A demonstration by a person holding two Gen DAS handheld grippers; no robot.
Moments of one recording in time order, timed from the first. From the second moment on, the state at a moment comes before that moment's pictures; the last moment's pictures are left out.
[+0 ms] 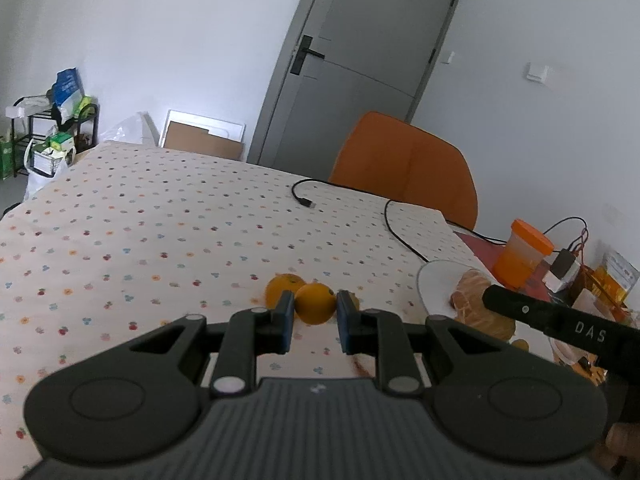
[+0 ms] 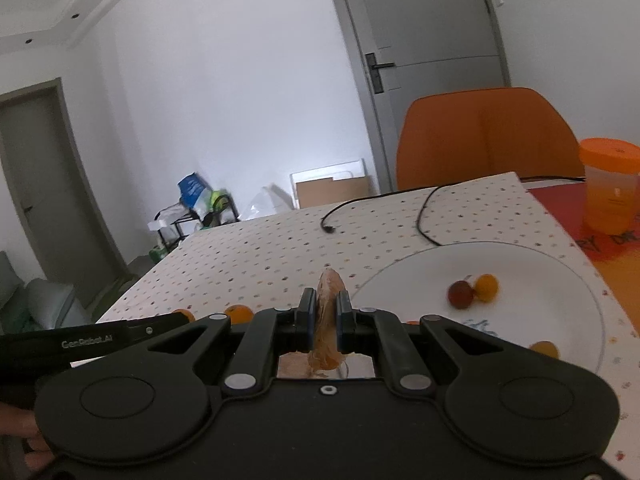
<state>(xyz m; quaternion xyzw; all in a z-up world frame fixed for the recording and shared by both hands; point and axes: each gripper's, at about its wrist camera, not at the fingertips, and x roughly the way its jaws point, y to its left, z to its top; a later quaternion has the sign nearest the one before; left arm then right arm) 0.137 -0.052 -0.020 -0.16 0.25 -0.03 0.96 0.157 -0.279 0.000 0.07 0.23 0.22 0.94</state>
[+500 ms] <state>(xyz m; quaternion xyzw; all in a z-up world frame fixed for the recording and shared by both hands) 0.152 -0.098 -0.018 -0.13 0.26 -0.07 0.95 0.156 -0.342 -0.015 0.12 0.23 0.16 0.95</state>
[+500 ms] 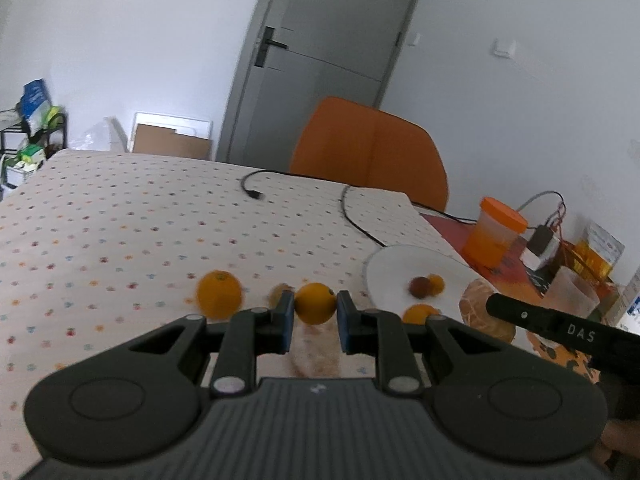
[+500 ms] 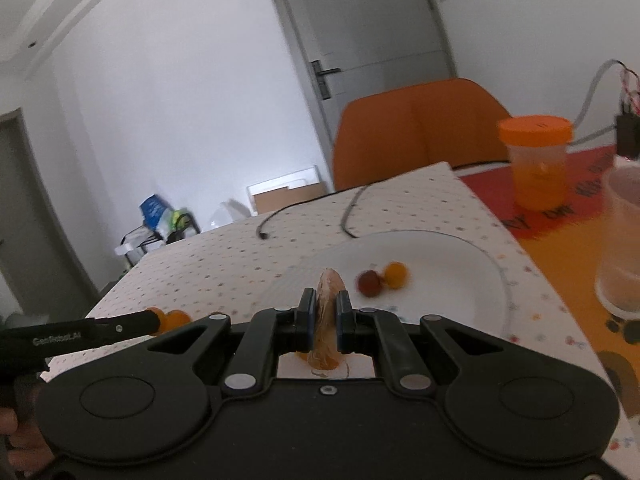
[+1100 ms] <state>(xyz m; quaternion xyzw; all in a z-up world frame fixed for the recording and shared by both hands) 0.169 -0.177 -0.014 -0.08 0.27 -0.15 0.95 0.139 -0.395 -0.019 0.14 0.21 0.12 0.96</state>
